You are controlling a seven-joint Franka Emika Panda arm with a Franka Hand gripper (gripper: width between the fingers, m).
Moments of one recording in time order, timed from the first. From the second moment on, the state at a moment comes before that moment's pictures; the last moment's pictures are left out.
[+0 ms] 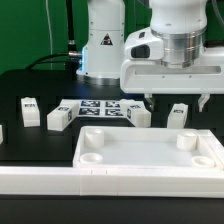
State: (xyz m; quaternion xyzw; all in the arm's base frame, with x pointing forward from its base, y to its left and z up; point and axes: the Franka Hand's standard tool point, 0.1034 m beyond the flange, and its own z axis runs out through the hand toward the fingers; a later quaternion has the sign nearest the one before) arm 0.467 0.106 0.046 -0.98 0.10 0.16 0.06
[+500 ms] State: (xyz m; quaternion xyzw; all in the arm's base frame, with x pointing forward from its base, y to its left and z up) arm 0.461 0.107 0.043 -0.94 0.10 0.32 0.09
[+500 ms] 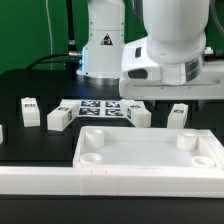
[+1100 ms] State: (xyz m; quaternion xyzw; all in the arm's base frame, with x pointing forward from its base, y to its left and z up) arm 0.445 0.116 0.021 -0.86 0.09 0.49 0.11
